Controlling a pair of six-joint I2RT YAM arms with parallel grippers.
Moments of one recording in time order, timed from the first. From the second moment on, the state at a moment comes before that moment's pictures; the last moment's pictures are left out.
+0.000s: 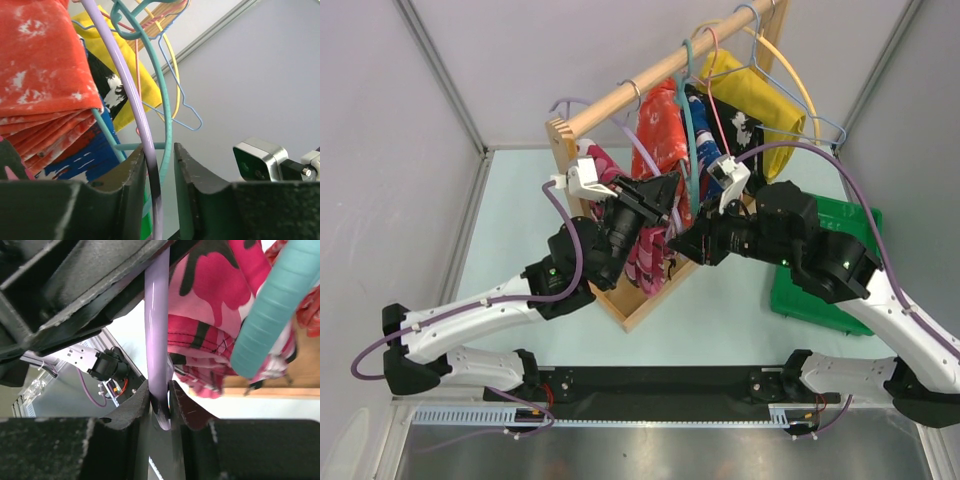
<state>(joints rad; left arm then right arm) -1.20 1.21 1.26 0.24 -0.77 -0.72 0.93 1.08 1.49 -0.69 -0.12 0.44</state>
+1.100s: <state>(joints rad) -1.19 1.16 1.30 0.13 -0.42 -0.75 0.93 0.79 1.56 -0.91 0.05 0.50</state>
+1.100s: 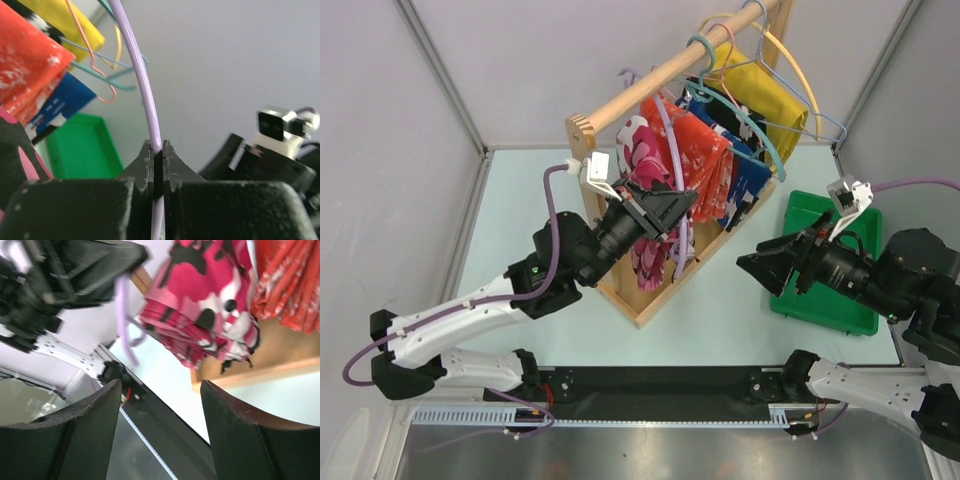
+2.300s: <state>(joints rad) -1.19 0.77 1.03 -0.09 -0.10 -1.12 1.19 0.76 1.18 -0.81 0.25 0.49</state>
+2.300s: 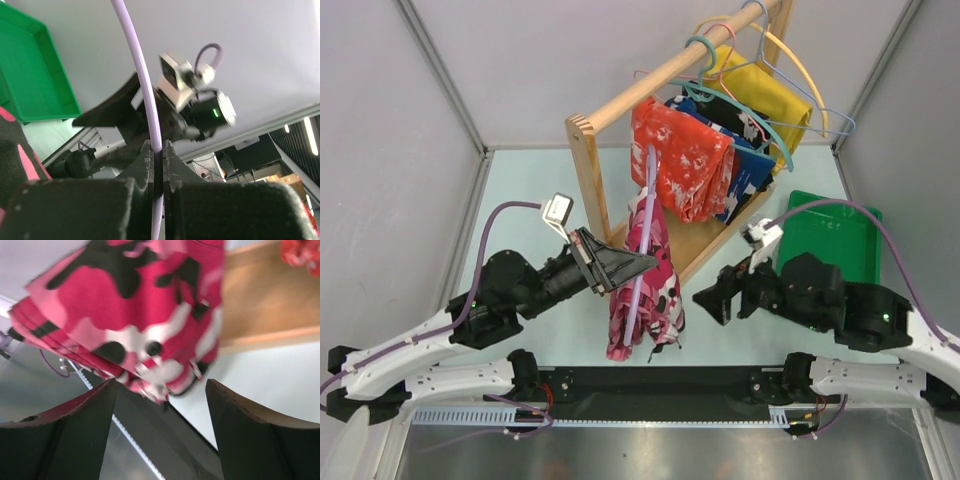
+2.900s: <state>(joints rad) -1.19 0.77 1.03 -0.14 -0.23 -1.22 1.92 1.02 1.22 -0.52 1.14 0.24</state>
